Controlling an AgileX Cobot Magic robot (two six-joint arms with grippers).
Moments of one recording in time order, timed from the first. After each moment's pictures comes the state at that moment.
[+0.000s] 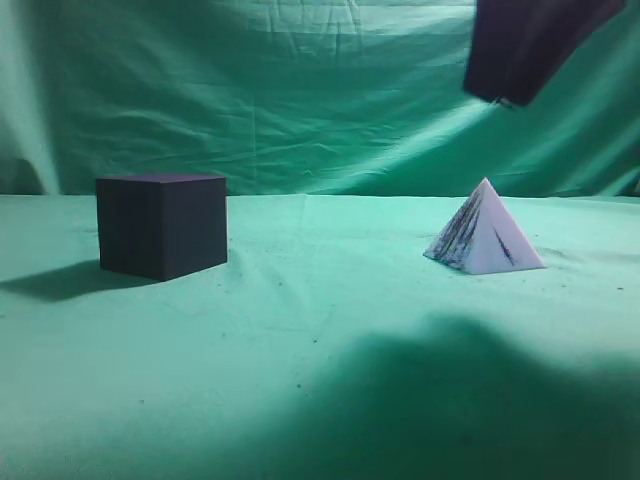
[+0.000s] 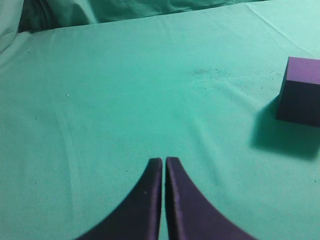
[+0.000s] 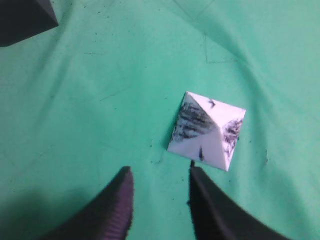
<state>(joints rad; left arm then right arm) -0.05 -0.02 0.02 -0.01 0.35 0.09 0.50 1.48 -1.01 0.18 0.73 -0.33</state>
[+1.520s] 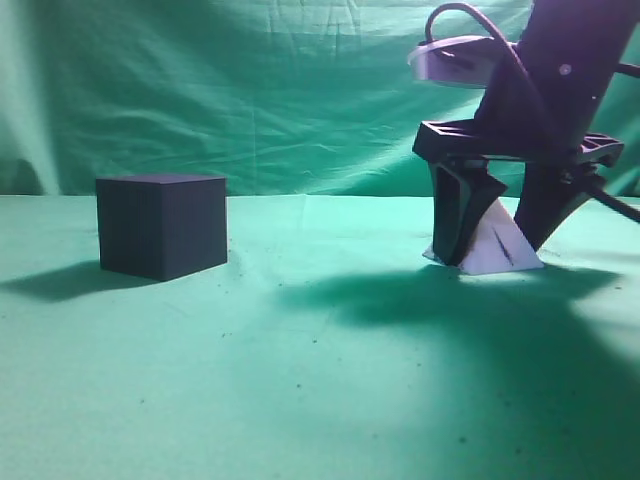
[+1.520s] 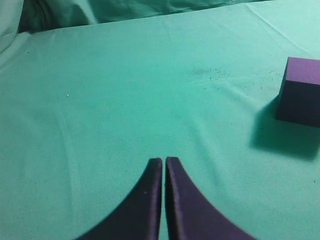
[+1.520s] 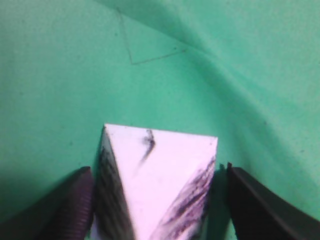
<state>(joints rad) -0.05 -0.02 0.02 -0.01 0.35 0.09 0.43 1.85 -1.03 0.17 0.47 -0.23</state>
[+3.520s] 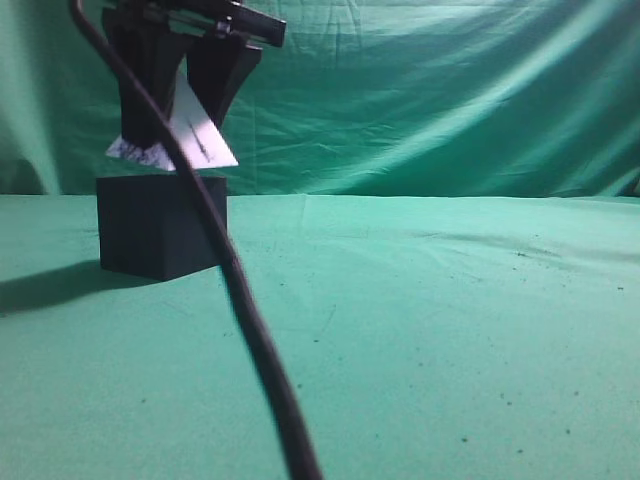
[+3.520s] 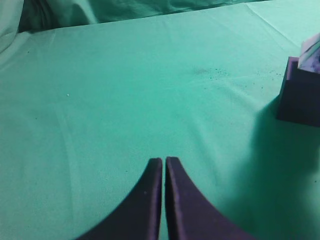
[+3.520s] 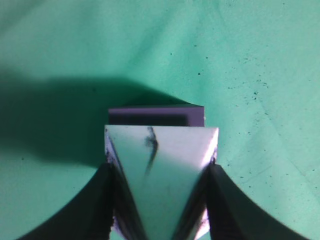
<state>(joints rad) -0.05 -0.02 0.02 -0.01 0.35 0.09 0.84 2.16 -1.97 0.06 1.16 -0.27</state>
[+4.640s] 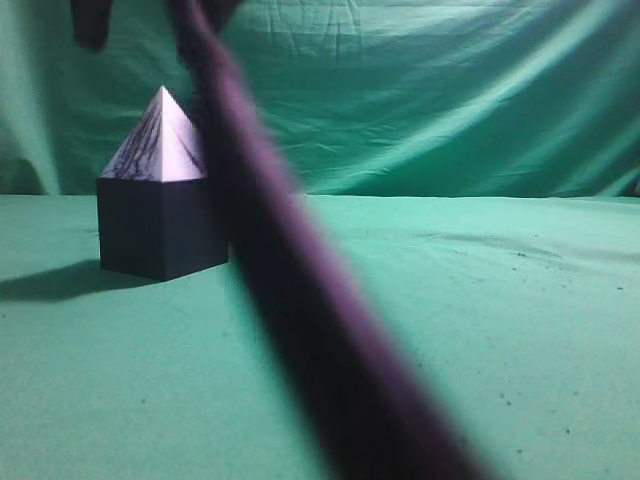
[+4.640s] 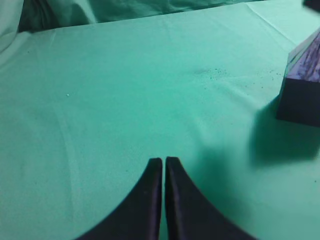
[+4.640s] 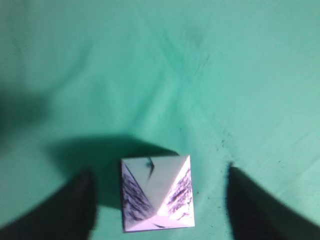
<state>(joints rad) -0.05 -0.02 0.02 -0.01 0.35 0.09 0.84 2.19 -2.18 0.07 1.24 -0.24</state>
